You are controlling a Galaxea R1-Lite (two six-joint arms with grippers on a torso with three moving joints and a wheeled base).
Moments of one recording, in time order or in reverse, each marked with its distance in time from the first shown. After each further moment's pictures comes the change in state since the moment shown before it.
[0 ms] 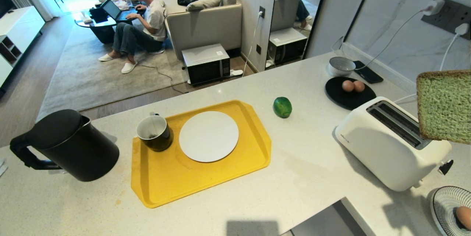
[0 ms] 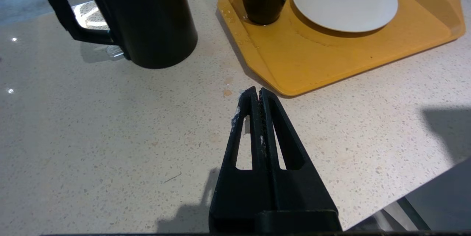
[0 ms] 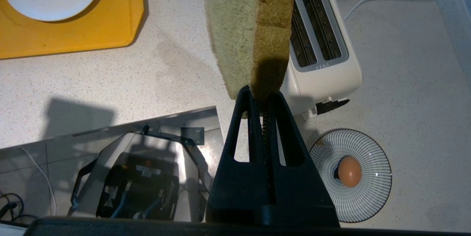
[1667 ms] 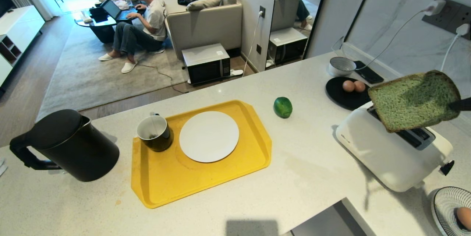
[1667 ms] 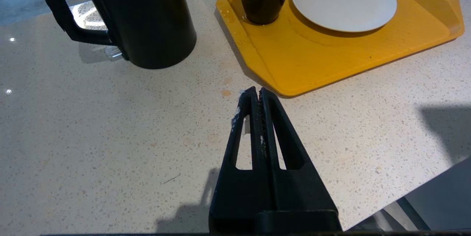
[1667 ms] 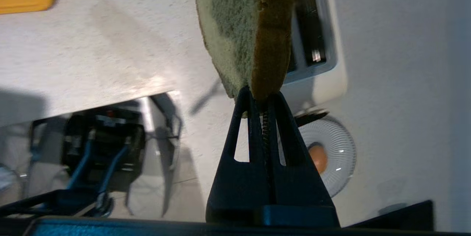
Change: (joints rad) left arm 0.000 0.000 0.000 0.000 0.001 0.000; right arm -0.064 0.514 -0.355 0.170 -0.096 -0.105
